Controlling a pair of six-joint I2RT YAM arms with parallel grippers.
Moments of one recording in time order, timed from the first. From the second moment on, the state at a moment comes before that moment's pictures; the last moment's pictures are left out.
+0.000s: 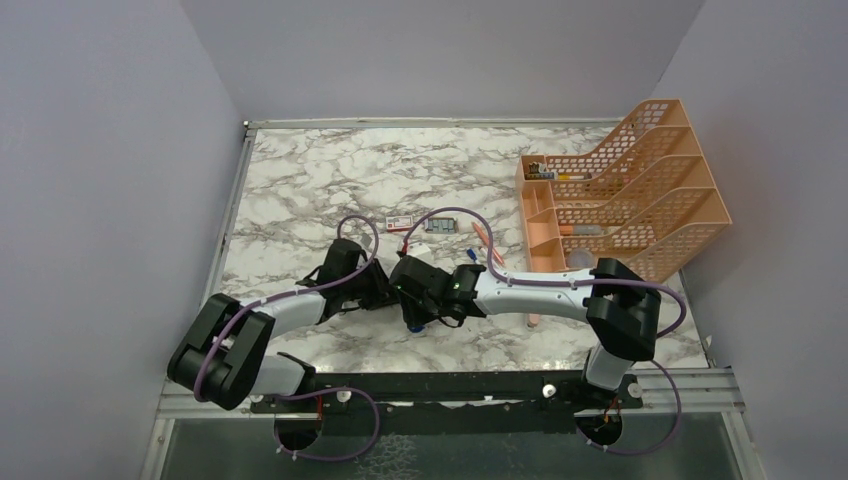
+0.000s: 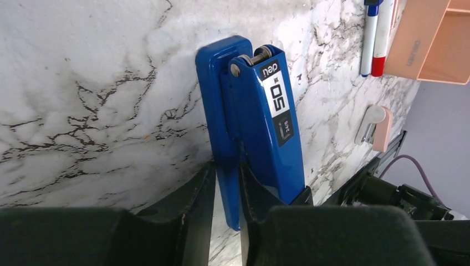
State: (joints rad) left arm -0.44 1.32 0.37 0.15 0.41 -0.84; right arm 1.20 1.73 1.16 -0.44 0.22 0.71
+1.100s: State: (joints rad) left arm -0.47 1.36 0.41 0.13 0.30 -0.88; right arm 1.11 1.80 1.52 -0.70 0.28 0.62
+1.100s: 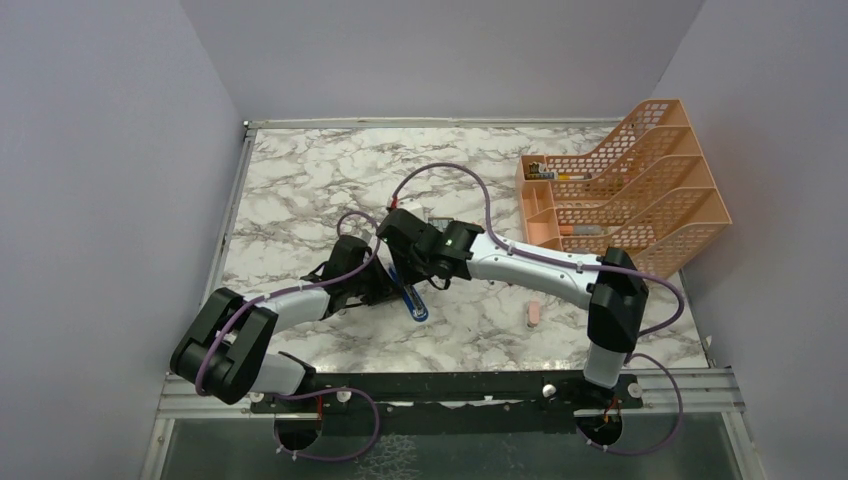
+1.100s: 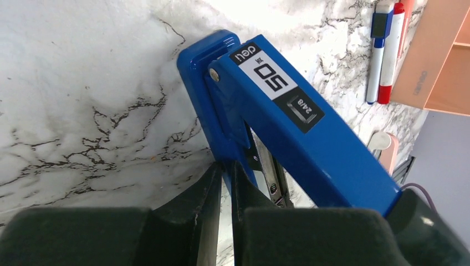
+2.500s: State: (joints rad) left arm -0.40 1.40 0.34 0.34 0.27 -0.98; right arm 0.98 2.13 2.03 -0.69 0.27 0.48
